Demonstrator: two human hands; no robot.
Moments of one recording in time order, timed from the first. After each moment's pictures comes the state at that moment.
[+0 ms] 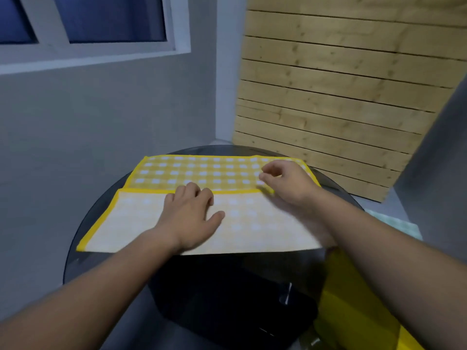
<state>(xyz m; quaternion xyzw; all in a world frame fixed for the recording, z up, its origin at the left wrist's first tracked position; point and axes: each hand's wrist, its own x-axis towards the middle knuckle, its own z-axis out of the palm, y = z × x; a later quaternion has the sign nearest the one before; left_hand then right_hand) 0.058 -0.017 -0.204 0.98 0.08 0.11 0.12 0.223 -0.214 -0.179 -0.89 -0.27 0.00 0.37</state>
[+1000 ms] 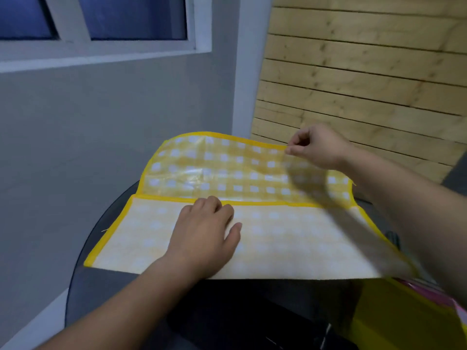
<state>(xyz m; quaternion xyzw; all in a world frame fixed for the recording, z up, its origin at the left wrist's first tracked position) 0.056 -0.011 -0.220 0.98 0.06 0.18 0.07 0.285 -0.188 -0.109 -0.91 -0.33 -0.03 0.26</state>
